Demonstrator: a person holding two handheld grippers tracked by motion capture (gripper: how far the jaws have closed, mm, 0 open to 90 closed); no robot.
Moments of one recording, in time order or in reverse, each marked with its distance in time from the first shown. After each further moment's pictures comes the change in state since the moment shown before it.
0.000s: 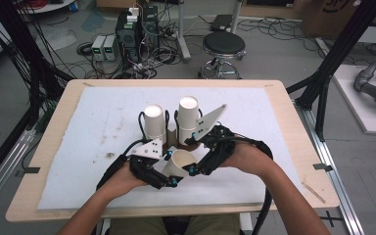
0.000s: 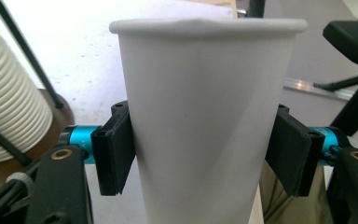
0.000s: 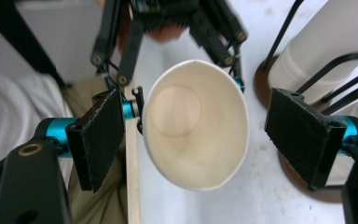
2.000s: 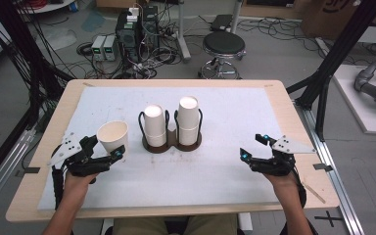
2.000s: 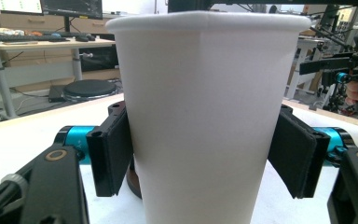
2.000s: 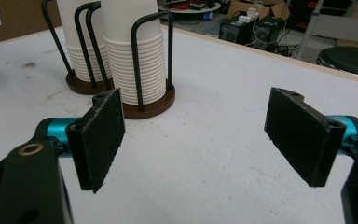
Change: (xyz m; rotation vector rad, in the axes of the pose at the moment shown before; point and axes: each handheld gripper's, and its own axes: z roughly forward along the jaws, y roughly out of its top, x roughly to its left) left arm 0.014 -0.084 -0.120 -0.482 0.524 -0.148; right arm 0.004 -0.190 -0.039 -0.436 -0.656 0.436
